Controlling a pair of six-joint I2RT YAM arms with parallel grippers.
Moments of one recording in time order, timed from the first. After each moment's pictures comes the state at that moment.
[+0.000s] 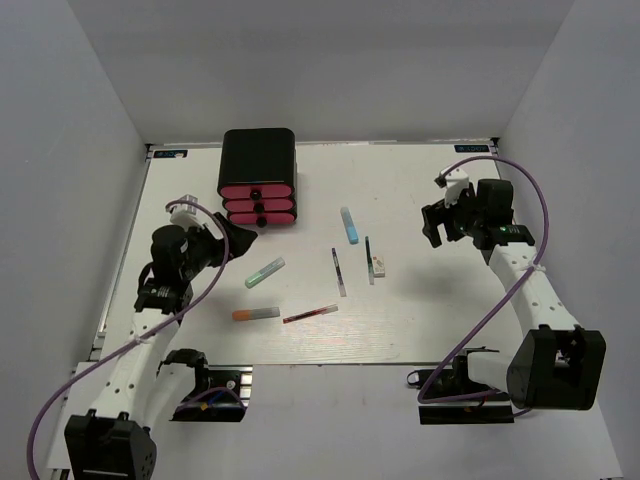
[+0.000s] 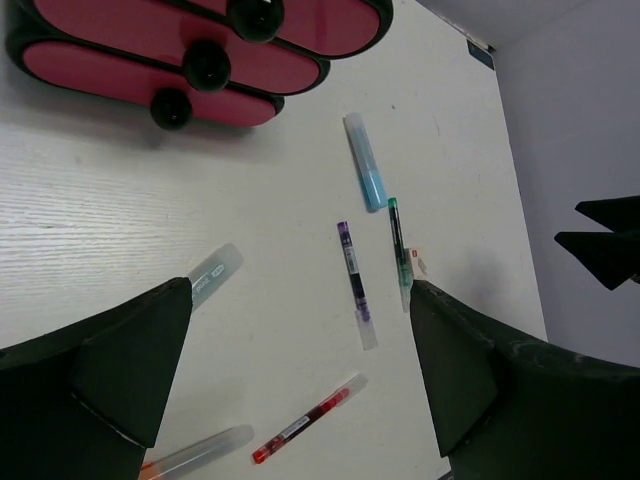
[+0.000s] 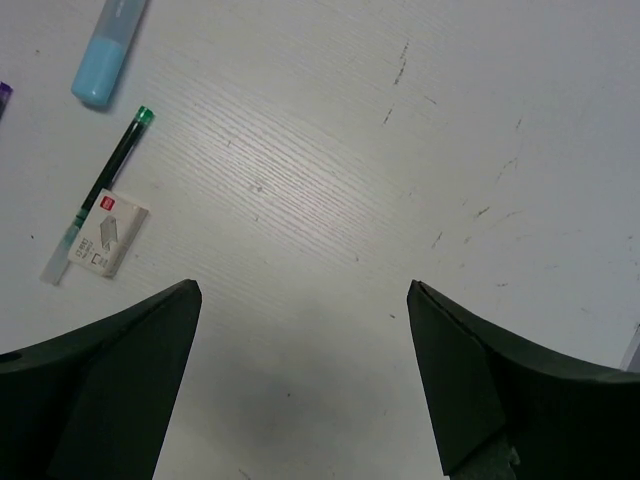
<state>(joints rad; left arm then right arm) -0.09 0.75 0.57 -0.14 0.32 -0.62 0.03 1.21 0.92 -0.38 -0.36 -0.41</state>
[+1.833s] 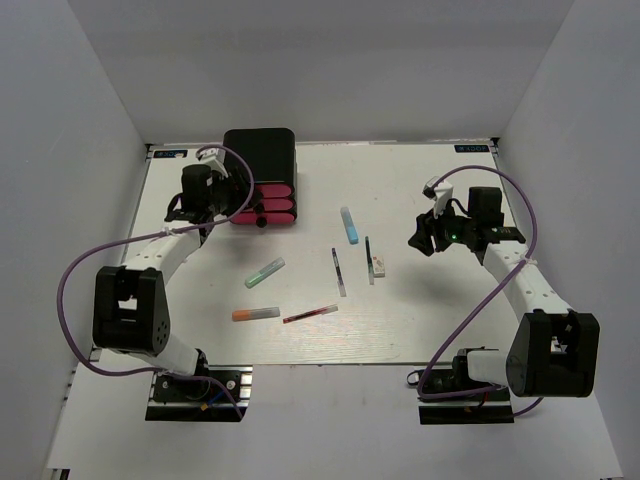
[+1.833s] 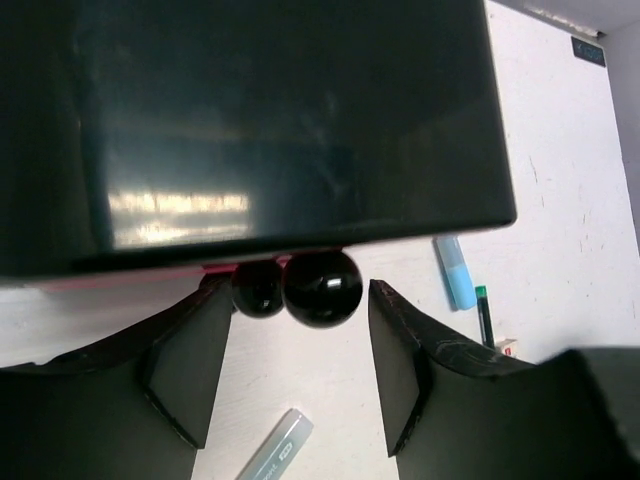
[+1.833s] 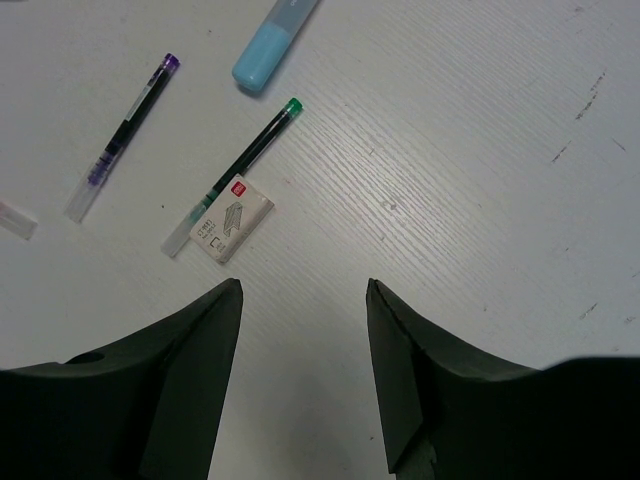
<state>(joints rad) -0.11 1.52 0.97 0.08 0.30 -0.44 0.03 1.27 0.86 -0.37 -0.65 -0.44</state>
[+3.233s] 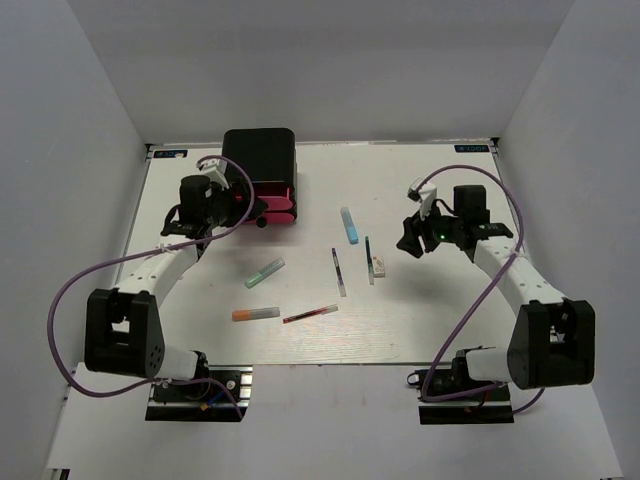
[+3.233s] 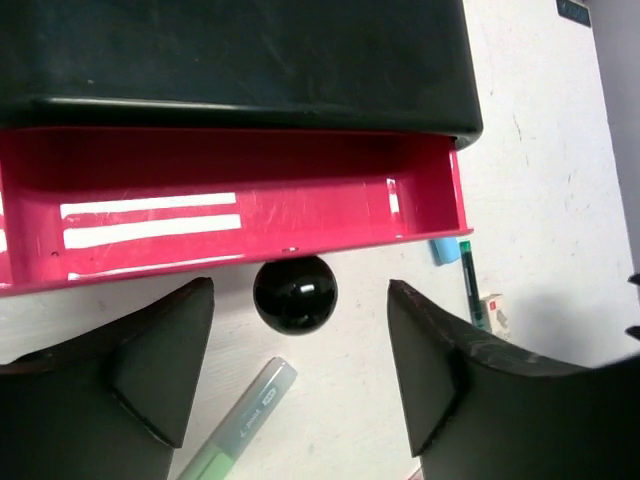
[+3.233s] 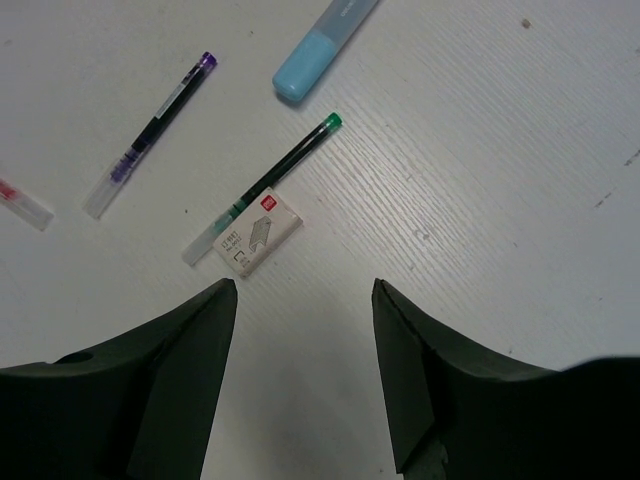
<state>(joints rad) -0.13 1.40 0.89 0.03 0.33 -0.44 0.11 1.30 0.87 -0.36 -0.65 -0.47</state>
